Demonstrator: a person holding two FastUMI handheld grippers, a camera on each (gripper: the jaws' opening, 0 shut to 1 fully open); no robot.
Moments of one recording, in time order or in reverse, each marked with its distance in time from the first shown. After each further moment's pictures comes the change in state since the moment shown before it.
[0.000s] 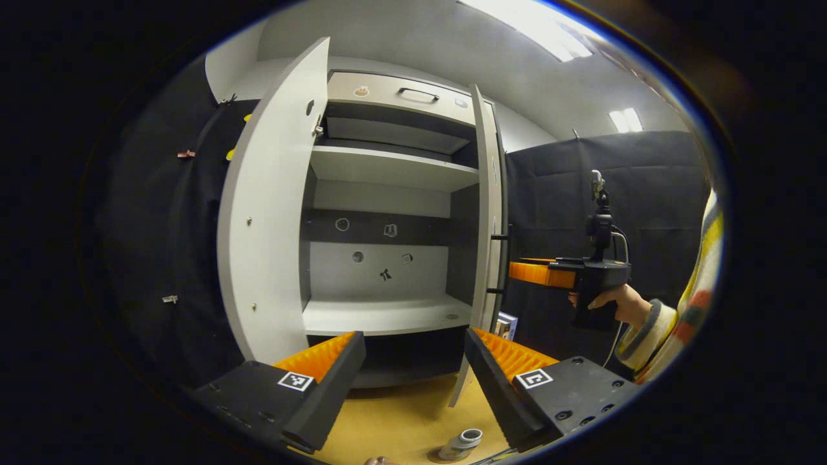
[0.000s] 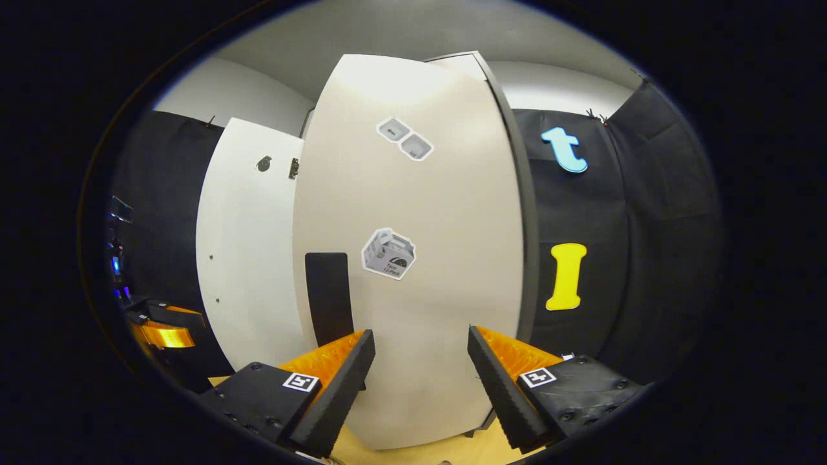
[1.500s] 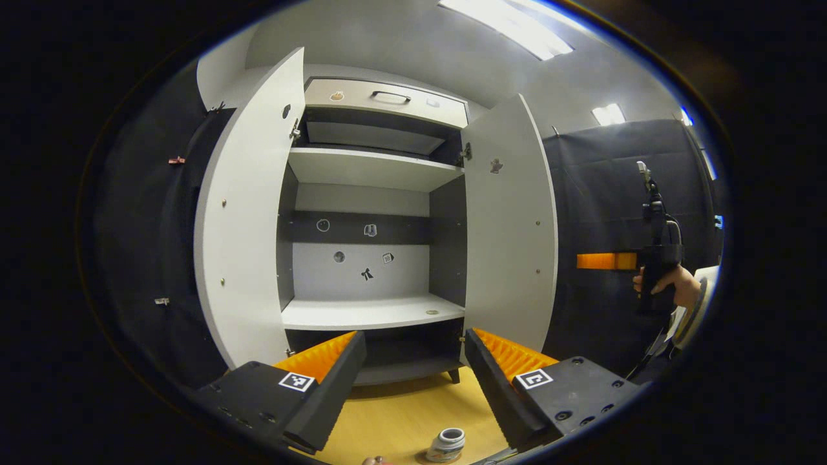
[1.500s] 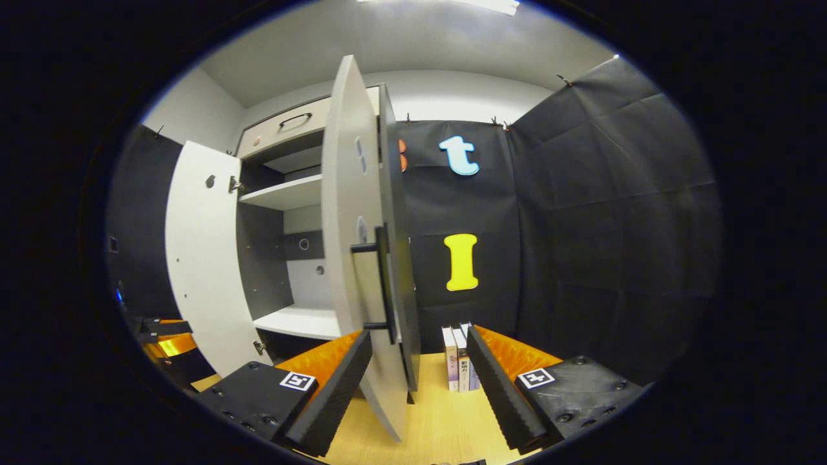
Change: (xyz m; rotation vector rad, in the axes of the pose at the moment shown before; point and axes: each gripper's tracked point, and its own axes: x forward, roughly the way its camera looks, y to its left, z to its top) left arm -0.002 -0.052 -0.026 0.040 -0.039 -0.087; right arm -0.209 -0.124 0.016 0.071 -0.018 -0.455
